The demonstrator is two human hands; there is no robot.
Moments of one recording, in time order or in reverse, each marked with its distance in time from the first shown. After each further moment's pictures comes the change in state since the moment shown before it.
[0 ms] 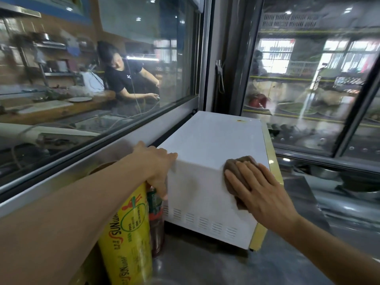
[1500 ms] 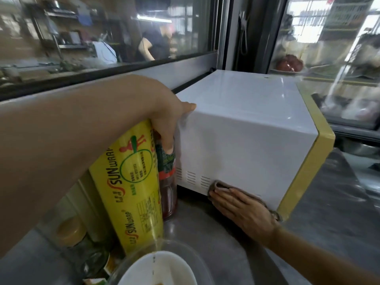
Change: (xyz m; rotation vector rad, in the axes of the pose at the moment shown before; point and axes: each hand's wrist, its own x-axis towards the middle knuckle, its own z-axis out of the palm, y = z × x) left_hand 0.004 -0.002 0.008 -0.118 -0.068 -0.038; right_hand -0.072 -0.120 0.162 0.033 -0.033 -0.478
